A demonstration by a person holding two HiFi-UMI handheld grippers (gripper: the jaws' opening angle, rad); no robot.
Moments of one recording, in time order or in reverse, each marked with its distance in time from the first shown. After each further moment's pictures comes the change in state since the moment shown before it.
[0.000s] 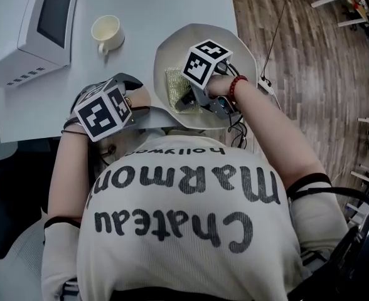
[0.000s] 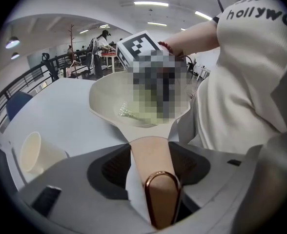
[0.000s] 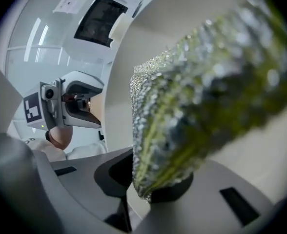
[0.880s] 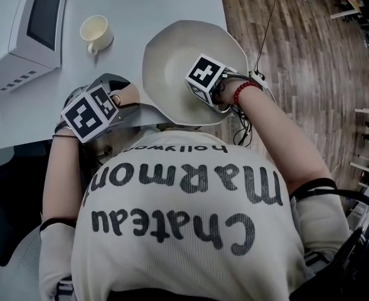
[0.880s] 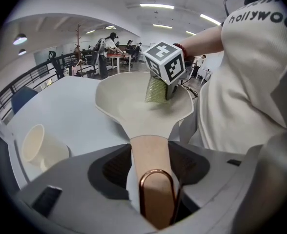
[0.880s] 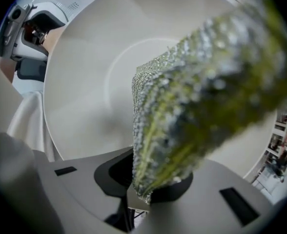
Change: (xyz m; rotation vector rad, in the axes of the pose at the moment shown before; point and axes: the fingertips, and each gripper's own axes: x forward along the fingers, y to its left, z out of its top) left arm 0.002 0.003 -0.004 -0.060 -0.018 0.029; right arm -0.055 -0.117 -0.073 -0.095 0.220 -0.752
